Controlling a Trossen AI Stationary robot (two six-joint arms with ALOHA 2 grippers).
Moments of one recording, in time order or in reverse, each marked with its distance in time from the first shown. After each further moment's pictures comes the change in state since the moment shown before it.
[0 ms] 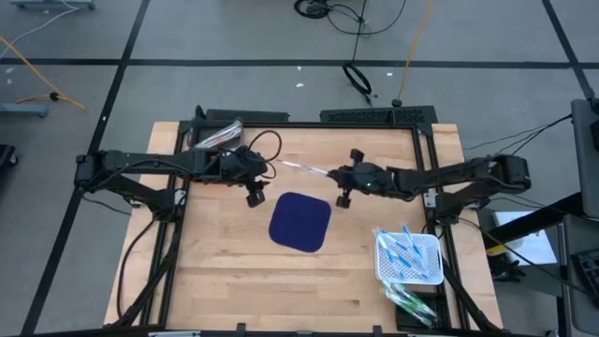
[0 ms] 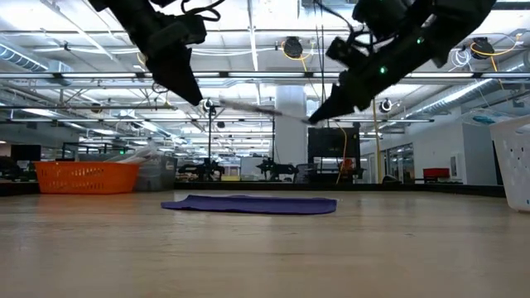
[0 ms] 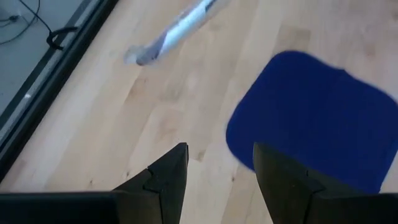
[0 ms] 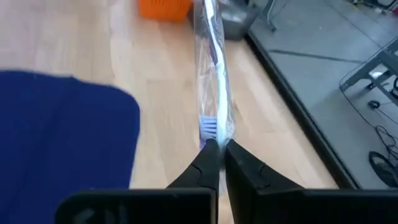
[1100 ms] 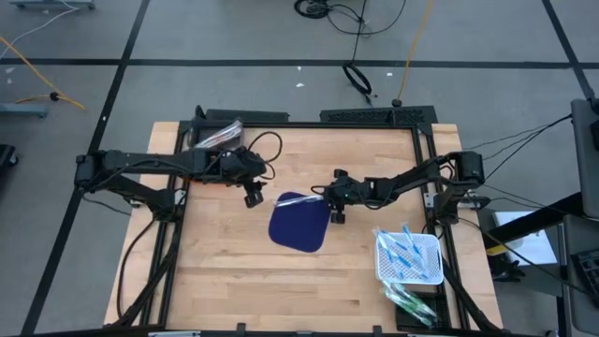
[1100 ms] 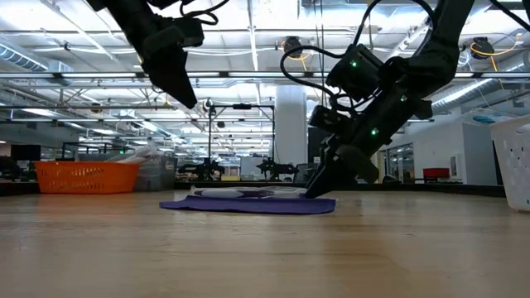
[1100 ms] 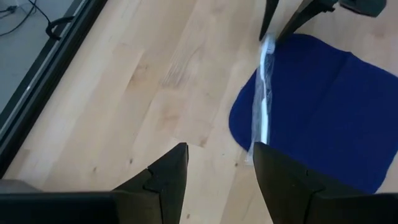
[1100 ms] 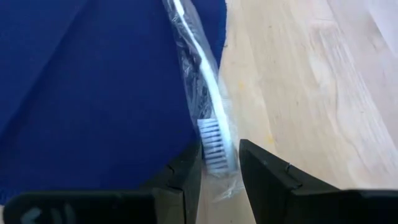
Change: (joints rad) left arm 0.000 0.000 0.000 -0.047 0.000 0.007; right arm -0.002 0.401 0.000 0.162 -0.212 0.015
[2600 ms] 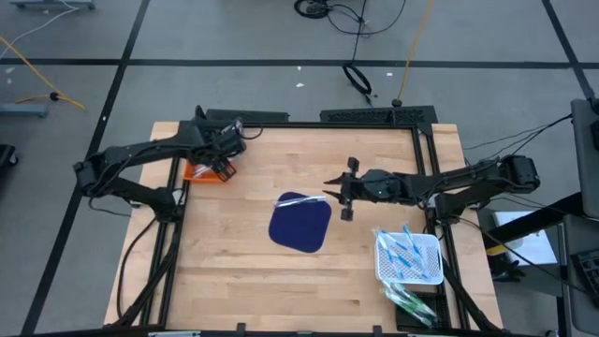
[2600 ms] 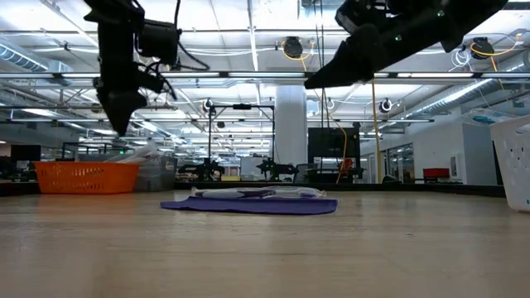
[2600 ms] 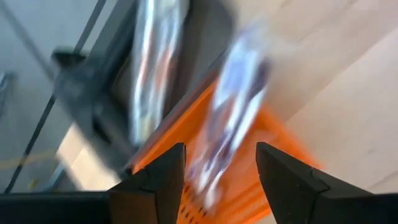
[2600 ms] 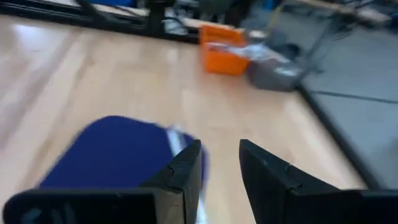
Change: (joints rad) left arm 0.346 0.013 0.000 -0.536 -0.261 -0.104; right arm 0.112 -0.471 -0.001 -0.096 0.078 0.005
